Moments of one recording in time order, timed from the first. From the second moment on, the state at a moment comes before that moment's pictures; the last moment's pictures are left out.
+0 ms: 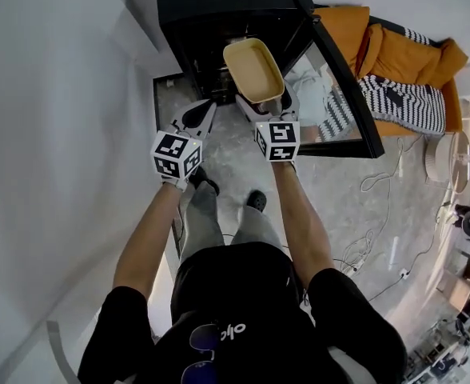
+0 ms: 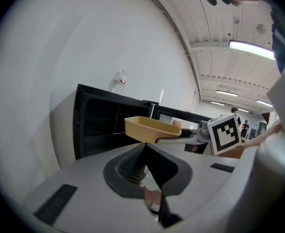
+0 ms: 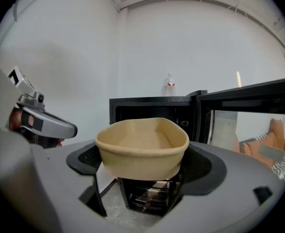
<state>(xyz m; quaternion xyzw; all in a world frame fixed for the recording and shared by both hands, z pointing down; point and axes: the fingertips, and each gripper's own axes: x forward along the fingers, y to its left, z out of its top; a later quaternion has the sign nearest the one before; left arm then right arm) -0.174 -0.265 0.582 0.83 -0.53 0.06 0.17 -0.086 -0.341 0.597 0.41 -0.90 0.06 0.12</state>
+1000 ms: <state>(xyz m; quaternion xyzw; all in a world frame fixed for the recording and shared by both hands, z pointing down) -0.089 -0.128 0.489 0.80 -0.59 0.04 0.12 0.028 -0.221 0.497 0.32 -0.94 0.03 0.10</state>
